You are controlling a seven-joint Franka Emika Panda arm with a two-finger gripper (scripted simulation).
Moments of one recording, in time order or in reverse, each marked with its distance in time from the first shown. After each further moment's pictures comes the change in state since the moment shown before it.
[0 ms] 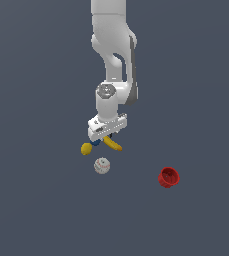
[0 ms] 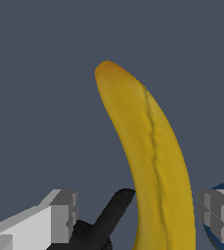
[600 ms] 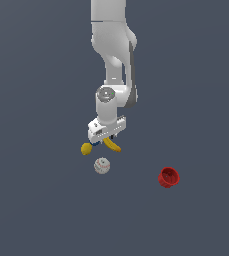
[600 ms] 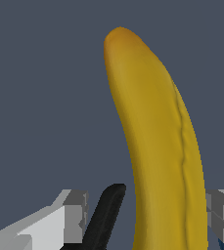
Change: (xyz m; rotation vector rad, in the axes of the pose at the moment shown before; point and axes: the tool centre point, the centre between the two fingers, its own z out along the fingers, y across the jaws) arm 0.001 0.003 0.014 -0.005 0.006 0.002
